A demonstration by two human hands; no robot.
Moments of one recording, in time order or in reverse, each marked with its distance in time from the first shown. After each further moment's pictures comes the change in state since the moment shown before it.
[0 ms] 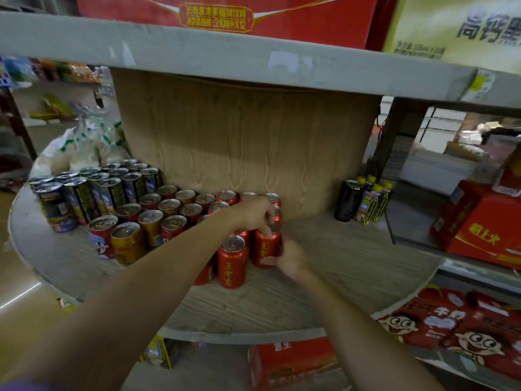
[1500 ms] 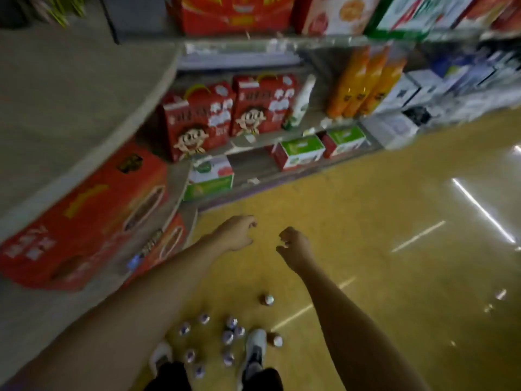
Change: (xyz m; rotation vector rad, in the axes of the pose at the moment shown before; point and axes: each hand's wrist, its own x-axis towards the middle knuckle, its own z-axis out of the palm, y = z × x) left_hand -0.034 0.328 0.509 -0.161 -0.731 0.373; right_hand -0.438 0.392 -0.109 -0.087 0.411 0.975
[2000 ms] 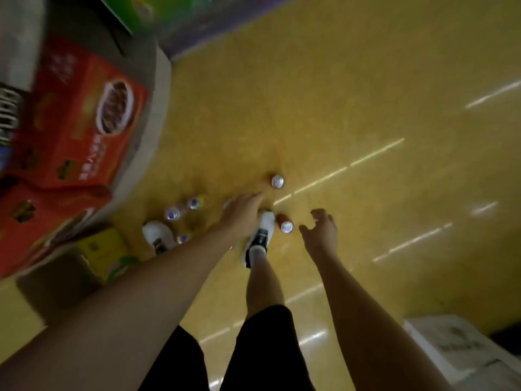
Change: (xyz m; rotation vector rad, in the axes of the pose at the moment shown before) left_hand 0.097 -0.083 0.388 0.062 -0.253 -0.243; right_hand 0.014 0.356 0.209 0.145 -0.094 0.483
